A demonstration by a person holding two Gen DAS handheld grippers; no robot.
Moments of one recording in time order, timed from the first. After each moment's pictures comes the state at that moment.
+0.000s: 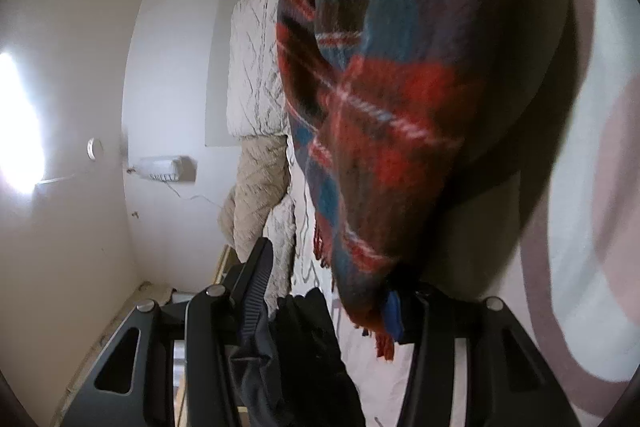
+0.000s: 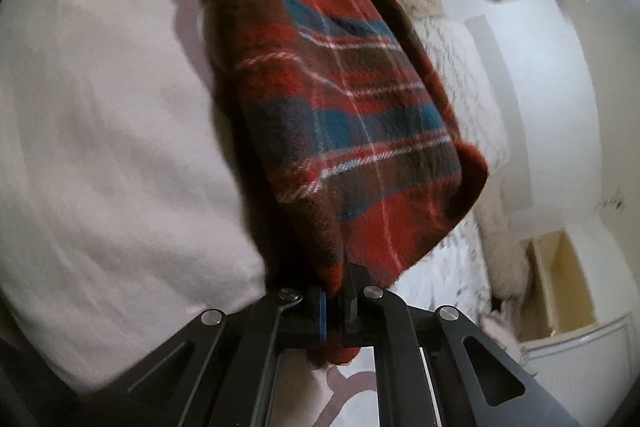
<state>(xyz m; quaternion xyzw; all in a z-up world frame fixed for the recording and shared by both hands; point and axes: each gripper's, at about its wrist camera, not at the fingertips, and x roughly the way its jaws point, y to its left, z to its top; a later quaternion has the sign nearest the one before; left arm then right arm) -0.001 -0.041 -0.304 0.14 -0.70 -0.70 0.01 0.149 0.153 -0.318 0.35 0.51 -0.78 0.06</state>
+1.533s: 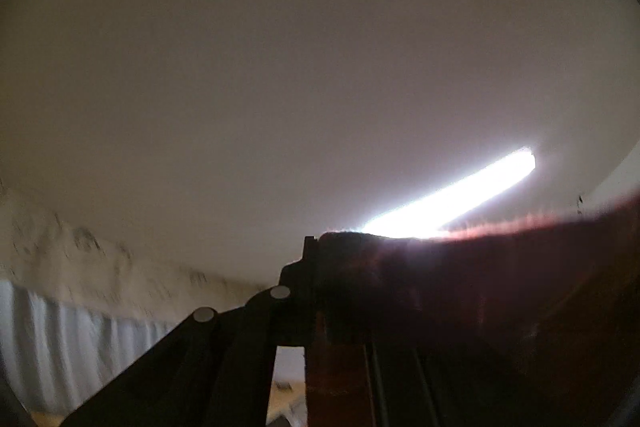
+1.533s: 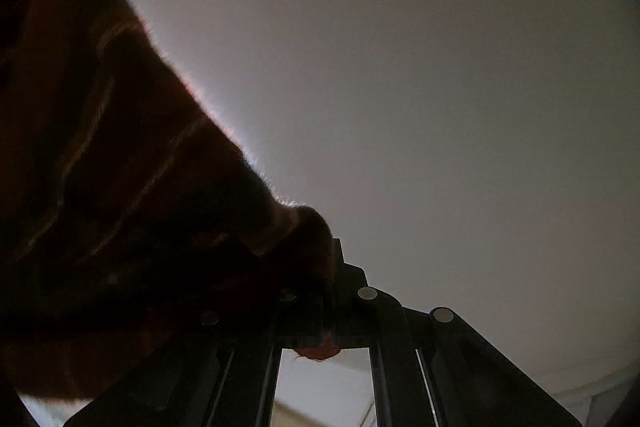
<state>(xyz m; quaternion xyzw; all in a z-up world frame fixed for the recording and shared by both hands) 0.120 0.009 0.425 -0.27 -0.10 -0.94 0.20 0.130 0.203 0.361 -0.31 0.37 -0.81 -0.34</state>
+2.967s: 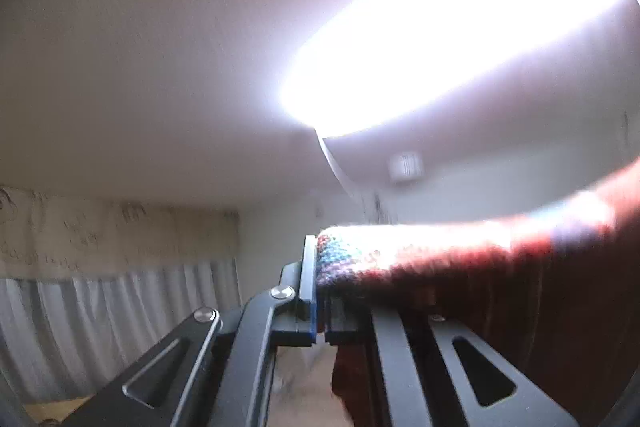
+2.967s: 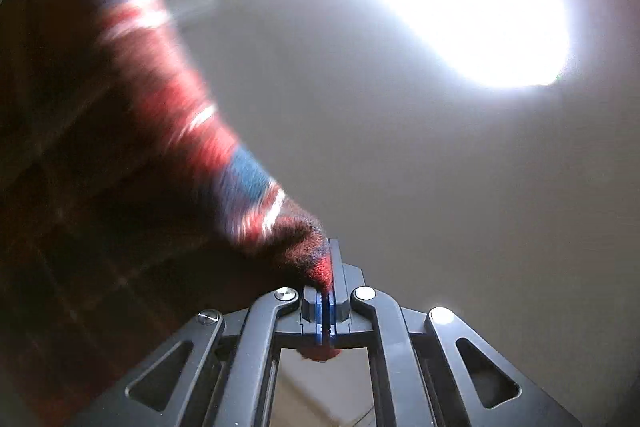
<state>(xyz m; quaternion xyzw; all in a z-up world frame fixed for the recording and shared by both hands) -0.275 -0.028 0.471 -0.11 -0.06 -0.97 0.23 -0.317 0.242 0.445 -0.15 0.43 -0.79 -0.42</state>
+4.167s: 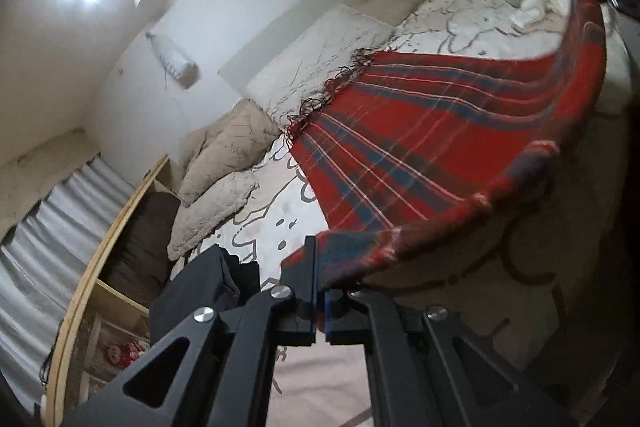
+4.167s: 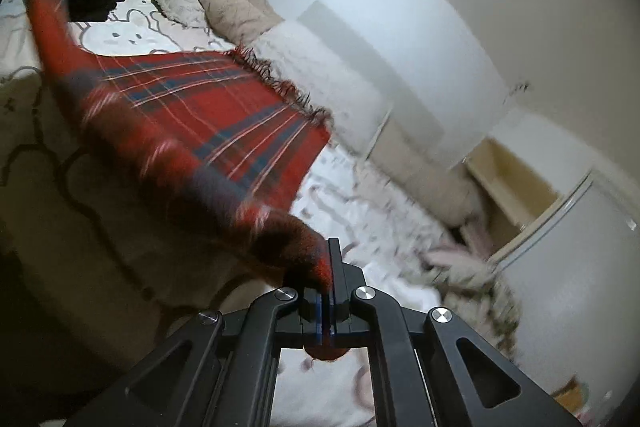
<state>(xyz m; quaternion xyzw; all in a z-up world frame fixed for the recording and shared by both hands) 0.139 0.059 -0.124 0.25 -0.37 -0.90 -0.02 0.235 0.277 -0.143 0.26 0.34 -0.90 -0.08</state>
